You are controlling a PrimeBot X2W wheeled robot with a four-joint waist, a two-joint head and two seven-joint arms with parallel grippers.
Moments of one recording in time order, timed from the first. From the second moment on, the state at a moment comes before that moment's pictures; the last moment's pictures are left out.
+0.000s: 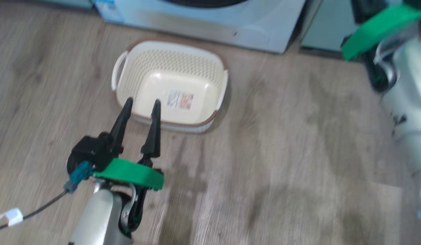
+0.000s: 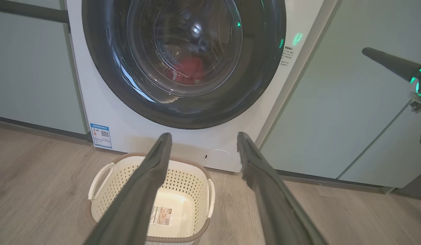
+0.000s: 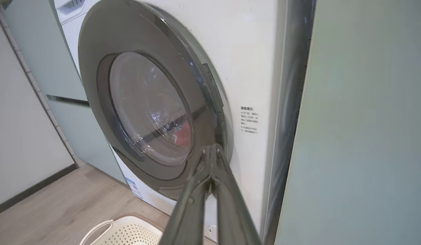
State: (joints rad) left arm -0.22 0.04 -0.24 0.10 -0.34 0.01 -0.25; right arm -1.04 -0.30 0.42 0.84 0.54 0.14 -0.26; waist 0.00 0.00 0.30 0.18
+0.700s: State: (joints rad) left arm -0.02 0.04 -0.16 0.11 -0.33 0.00 -0.25; right arm -0.30 -0.09 0.03 0.43 0.38 0.13 -0.26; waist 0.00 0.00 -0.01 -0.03
